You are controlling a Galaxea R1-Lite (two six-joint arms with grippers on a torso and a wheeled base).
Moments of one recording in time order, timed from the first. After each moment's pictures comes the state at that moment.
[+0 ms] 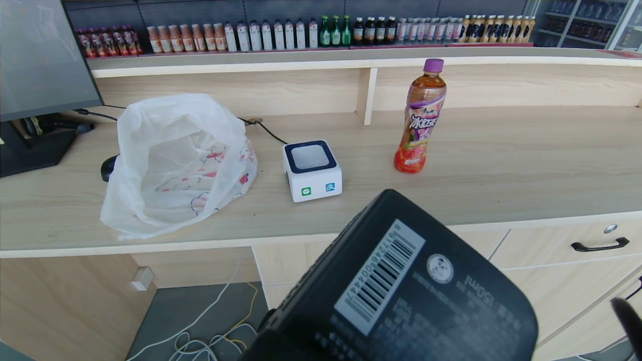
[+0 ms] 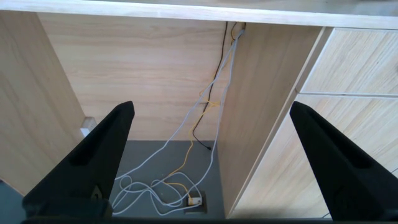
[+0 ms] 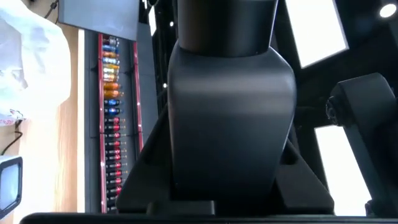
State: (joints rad) left arm 0.00 0.00 0.00 0.00 0.00 0.00; right arm 1.40 1.61 -0.53 -1.57 -0.18 -2.19
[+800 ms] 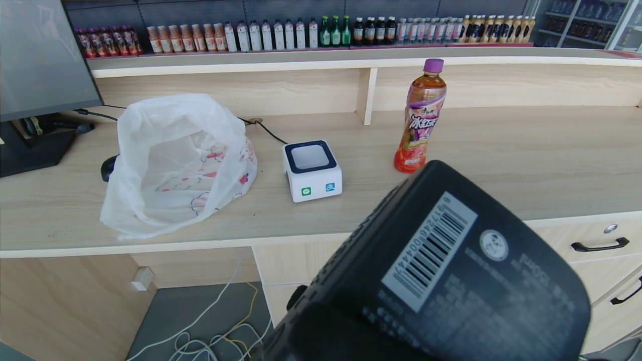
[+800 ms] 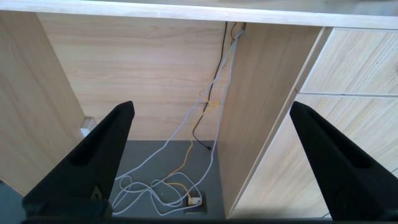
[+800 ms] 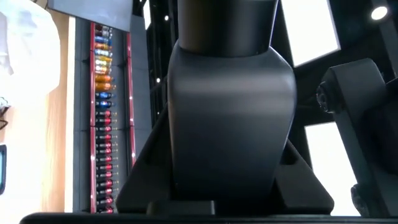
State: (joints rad) left arm 0.00 0.00 0.00 0.00 0.00 0.00; right arm 1.39 1.57 -0.52 -1.57 -0.18 -2.24
